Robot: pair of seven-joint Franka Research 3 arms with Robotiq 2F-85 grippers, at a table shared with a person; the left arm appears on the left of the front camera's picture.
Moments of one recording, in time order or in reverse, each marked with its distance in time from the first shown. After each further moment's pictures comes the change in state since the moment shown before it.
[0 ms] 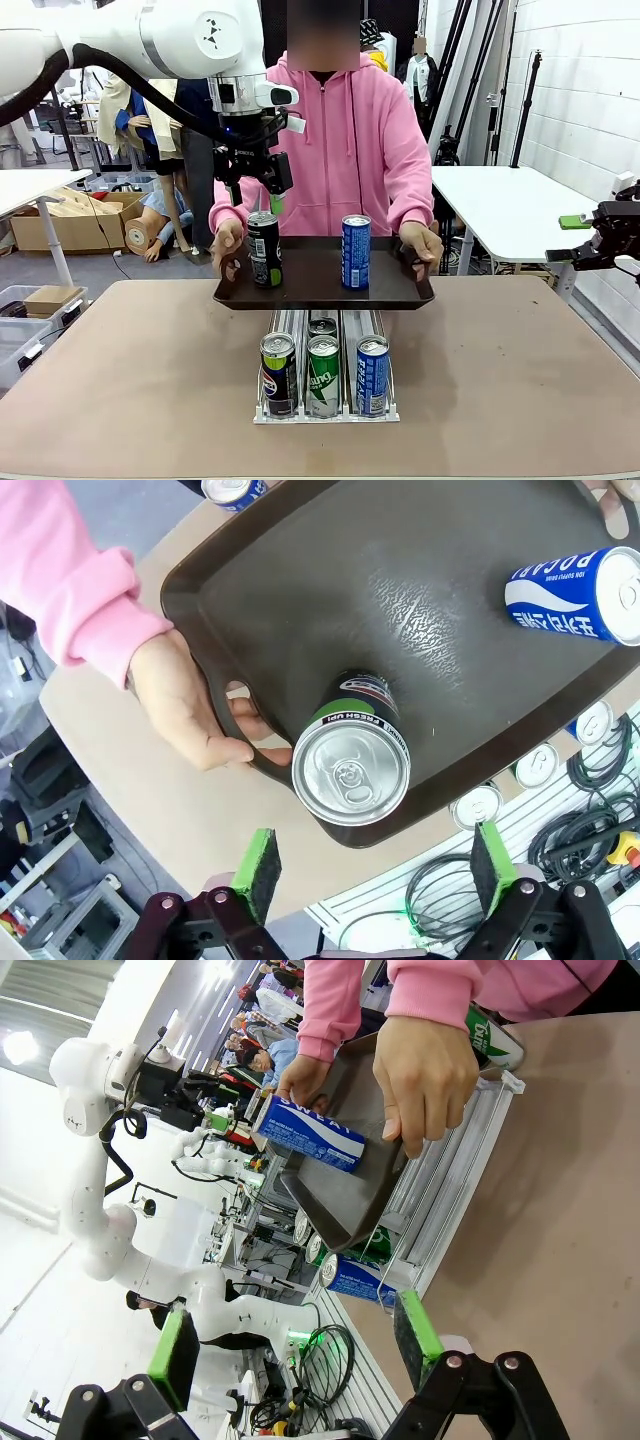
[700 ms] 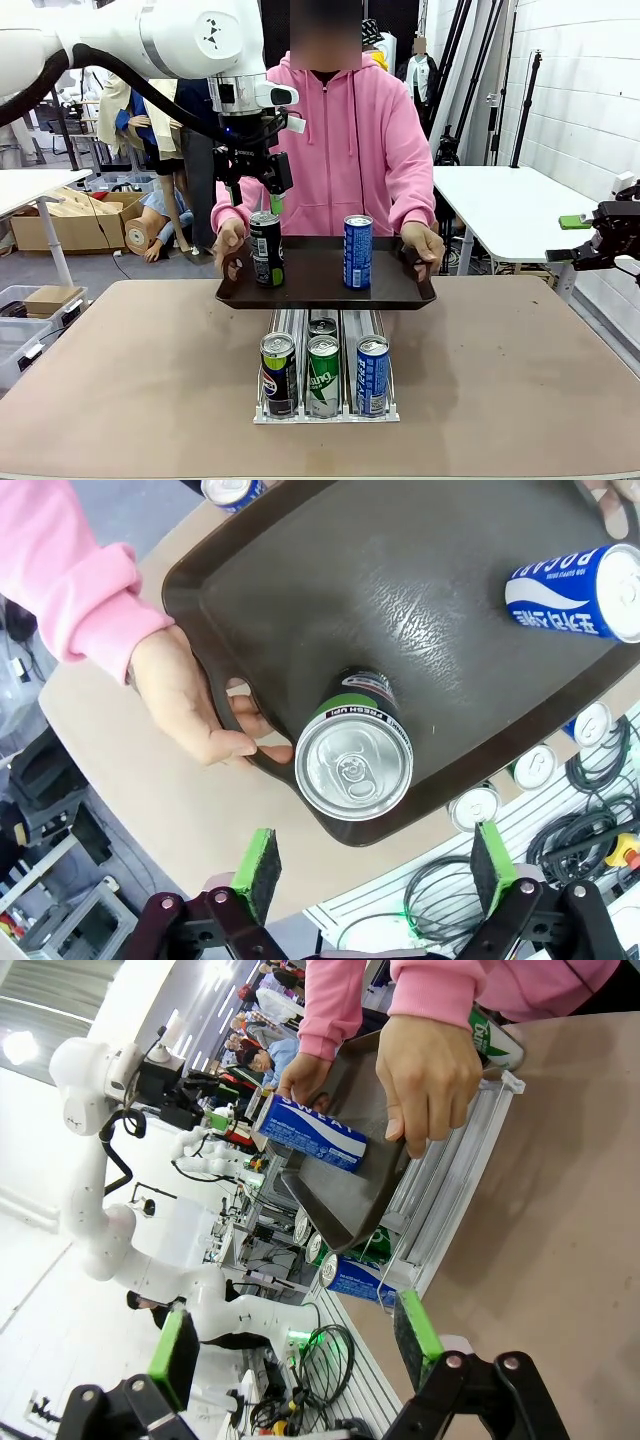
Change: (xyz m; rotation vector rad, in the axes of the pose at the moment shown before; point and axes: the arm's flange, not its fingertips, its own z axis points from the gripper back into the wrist) left arm 0.000 0.002 0.004 -0.005 -0.016 0.007; right arm 0.000 0.000 0.000 0.000 0.000 0.000
